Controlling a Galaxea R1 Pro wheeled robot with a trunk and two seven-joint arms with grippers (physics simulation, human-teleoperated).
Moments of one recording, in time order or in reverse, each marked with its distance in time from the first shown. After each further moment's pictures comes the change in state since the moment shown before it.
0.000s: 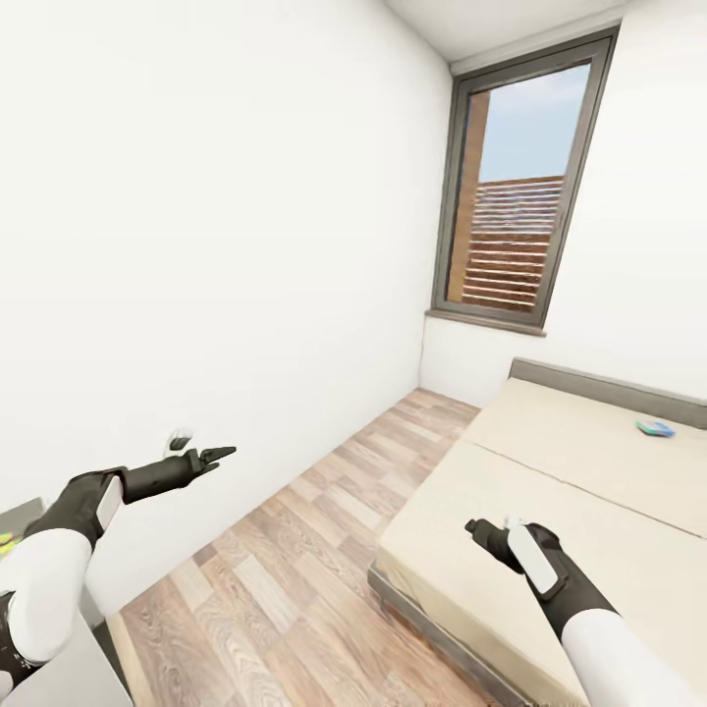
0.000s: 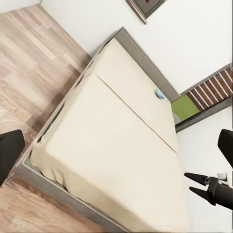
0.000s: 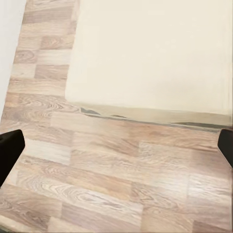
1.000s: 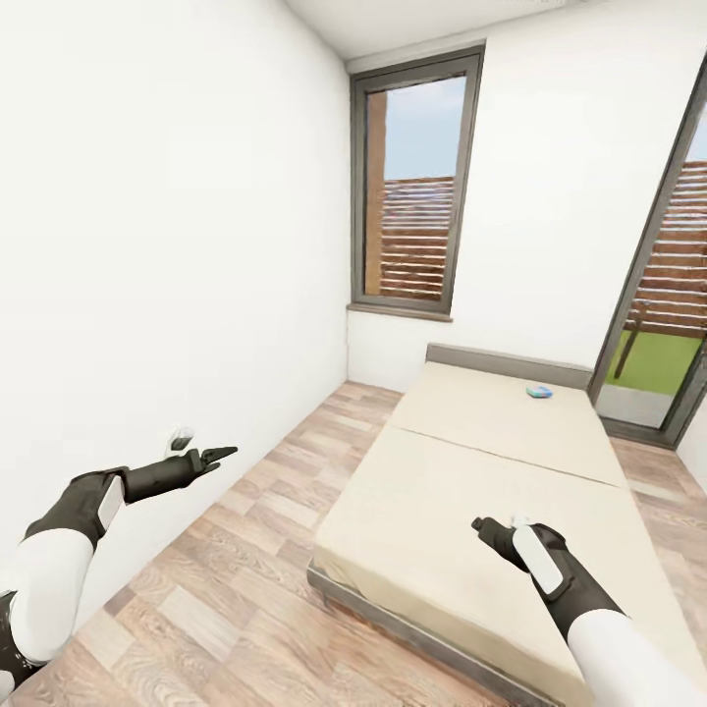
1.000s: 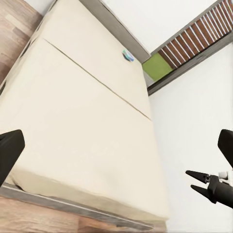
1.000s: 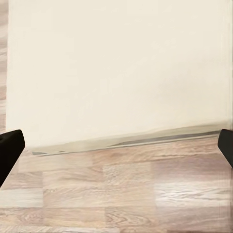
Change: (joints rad) left arm 0.000 -0.004 0.000 0.000 -0.001 0.000 0.000; right arm 0.000 -0.018 0.004 0.002 -0.002 -0.029 0.000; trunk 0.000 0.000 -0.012
